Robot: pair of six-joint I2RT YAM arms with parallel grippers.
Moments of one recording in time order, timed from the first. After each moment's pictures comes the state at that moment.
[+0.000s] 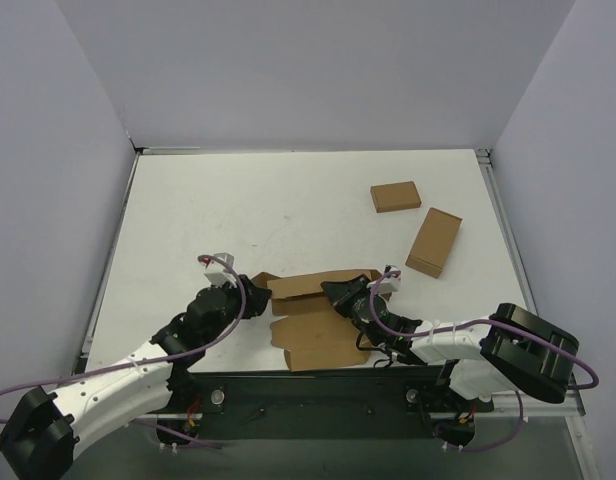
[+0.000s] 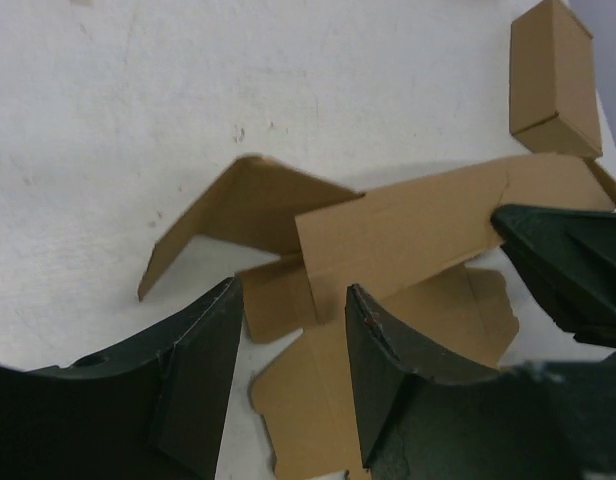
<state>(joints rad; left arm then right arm) -0.73 0.73 0.24 0.16 -0.25 -0.66 1.02 1.33 0.23 0.78 0.57 1.26</state>
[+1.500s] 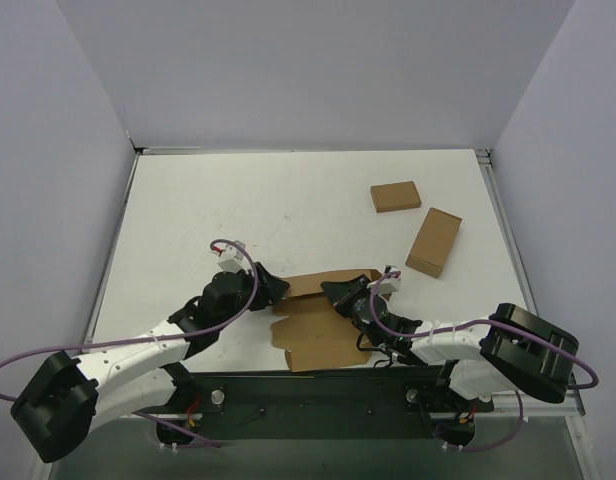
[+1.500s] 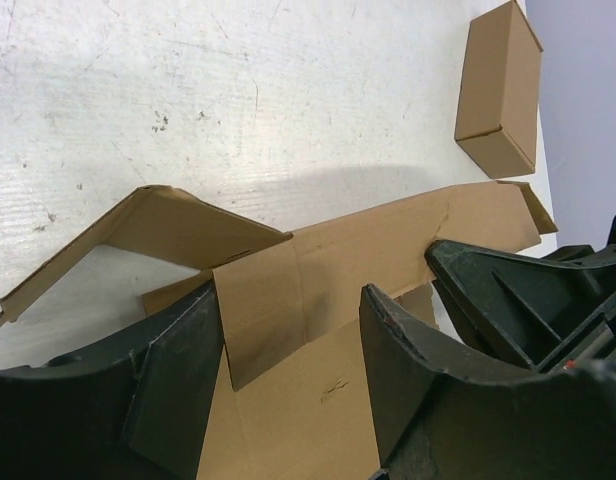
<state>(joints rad) -0.75 0.99 0.33 0.26 -0.15 -0.90 1.02 1.33 0.23 0.79 0.57 1.25</state>
